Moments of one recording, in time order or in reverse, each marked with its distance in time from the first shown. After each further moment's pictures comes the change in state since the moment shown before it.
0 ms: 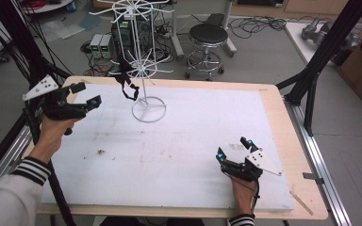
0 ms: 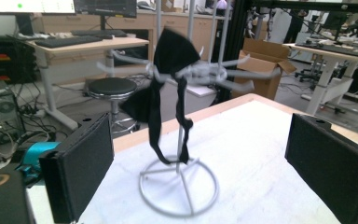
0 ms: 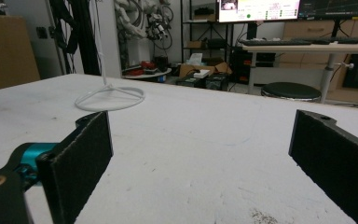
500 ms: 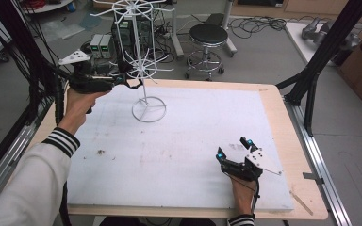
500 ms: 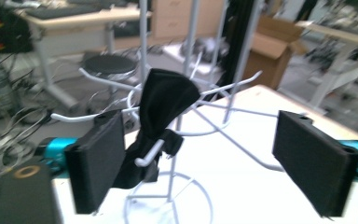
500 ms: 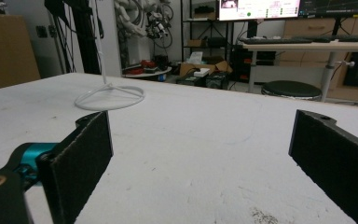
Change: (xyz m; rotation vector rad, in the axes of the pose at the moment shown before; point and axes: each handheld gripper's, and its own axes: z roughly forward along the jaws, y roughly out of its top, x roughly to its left) left arm -0.007 0.056 0.078 0.127 0.002 -0.052; right arm 0.000 0.000 0.001 0.006 0.001 0.003
